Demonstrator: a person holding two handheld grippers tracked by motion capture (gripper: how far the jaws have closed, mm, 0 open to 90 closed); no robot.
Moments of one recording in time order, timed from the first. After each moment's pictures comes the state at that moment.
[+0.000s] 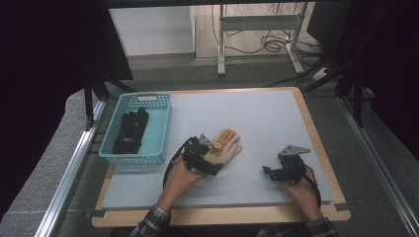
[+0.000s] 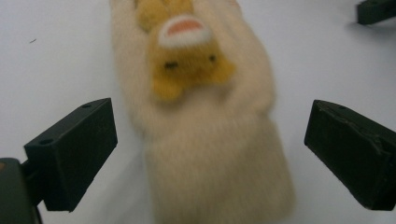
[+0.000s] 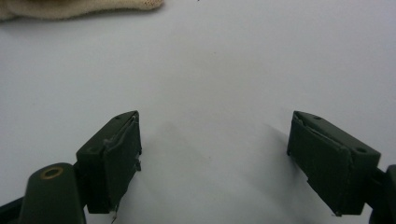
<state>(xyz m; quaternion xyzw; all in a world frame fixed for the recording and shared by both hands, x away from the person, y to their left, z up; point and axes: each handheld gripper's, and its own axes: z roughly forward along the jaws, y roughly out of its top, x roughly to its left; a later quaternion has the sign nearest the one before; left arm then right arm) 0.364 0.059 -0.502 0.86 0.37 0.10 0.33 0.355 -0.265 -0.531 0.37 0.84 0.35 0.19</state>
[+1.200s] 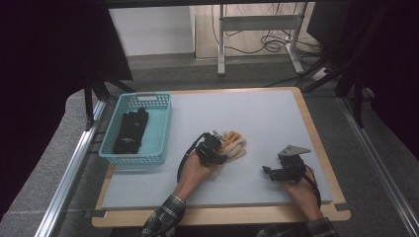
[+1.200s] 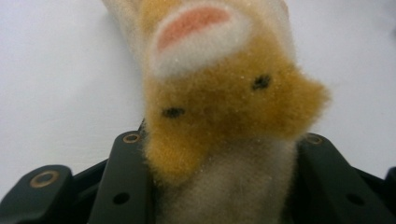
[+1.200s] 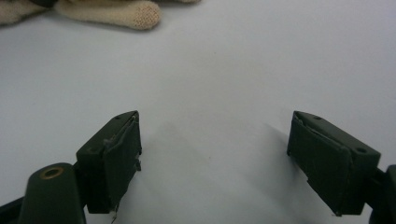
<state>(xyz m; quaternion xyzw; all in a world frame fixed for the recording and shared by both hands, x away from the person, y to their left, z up) 0.390 0.032 -0.515 0.87 0.38 0.08 0.30 0.355 -0.265 -0.531 0.37 0.84 0.35 0.19</state>
